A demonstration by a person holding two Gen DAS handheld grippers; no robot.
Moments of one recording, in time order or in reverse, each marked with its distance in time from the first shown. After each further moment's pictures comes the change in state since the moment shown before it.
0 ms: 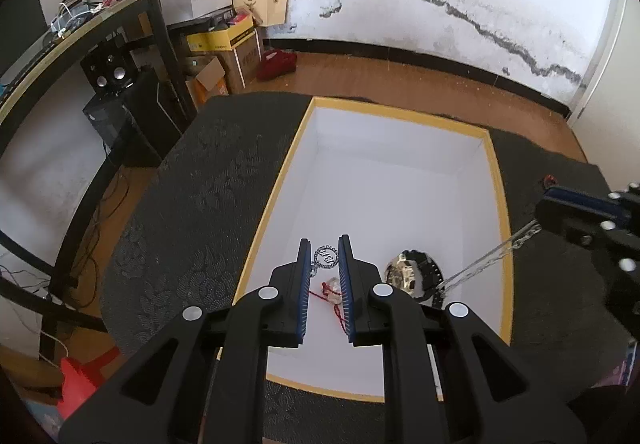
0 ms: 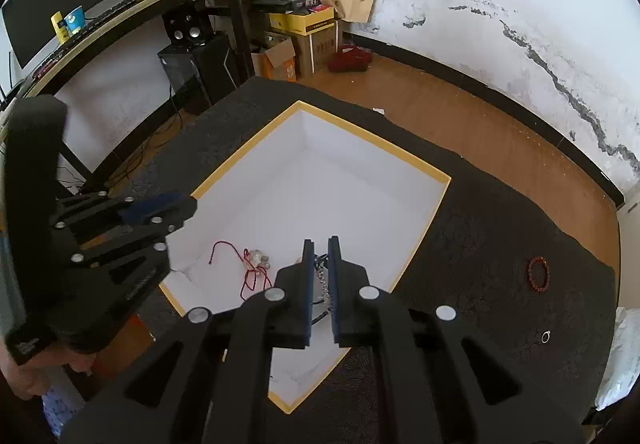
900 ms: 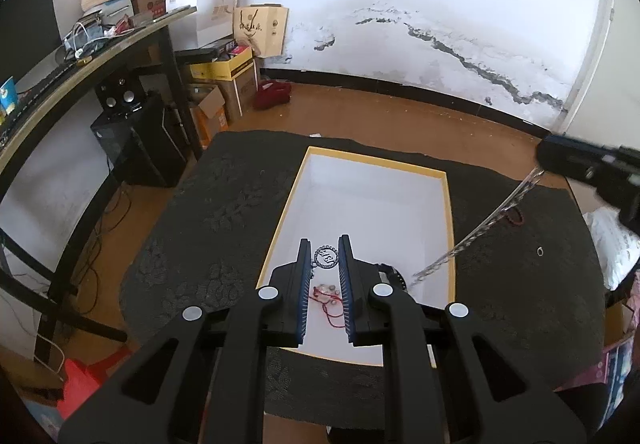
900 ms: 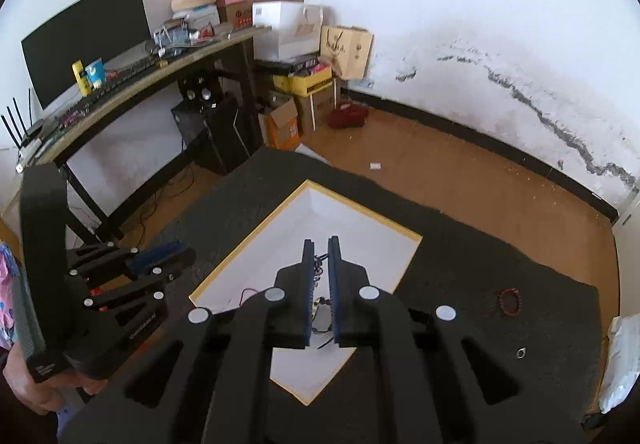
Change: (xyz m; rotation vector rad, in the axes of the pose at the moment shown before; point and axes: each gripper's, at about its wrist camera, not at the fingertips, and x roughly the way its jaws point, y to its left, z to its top) left arm -0.103 0.009 0.007 -0.024 -0.101 -0.050; right arm -0.106 0.003 0.021 0.012 -0.162 0.010
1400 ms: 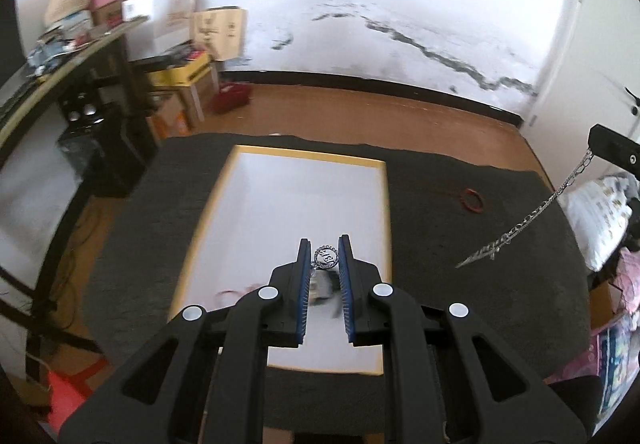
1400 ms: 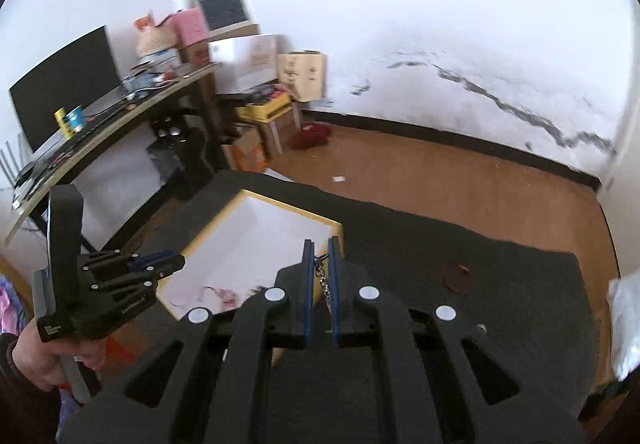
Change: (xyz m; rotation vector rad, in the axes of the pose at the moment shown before) left arm 0.000 -0.061 -0.004 0.055 -0.002 -0.082; right arm -0.082 -0.096 -0.045 0.112 -0.131 -0.029
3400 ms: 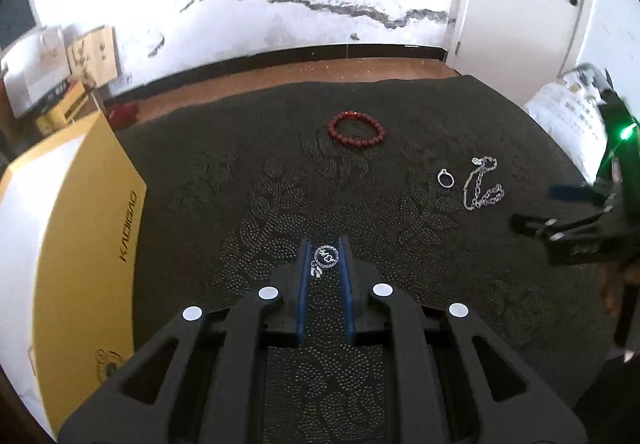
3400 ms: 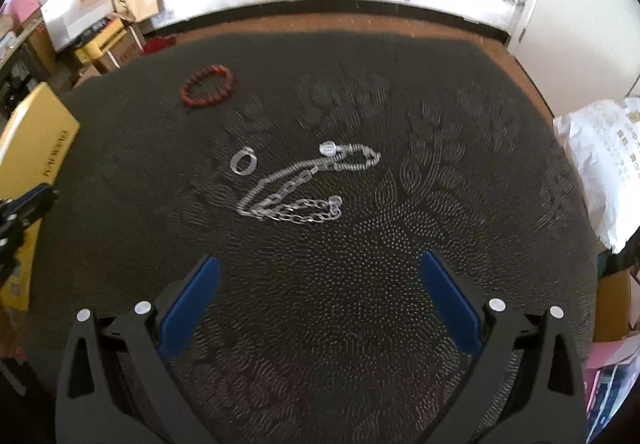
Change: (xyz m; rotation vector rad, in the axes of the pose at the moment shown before) left arm 0.204 -0.246 -0.075 0.292 0.038 -0.214; right arm 0.148 -0.316 -0.260 0.329 0.359 -0.356
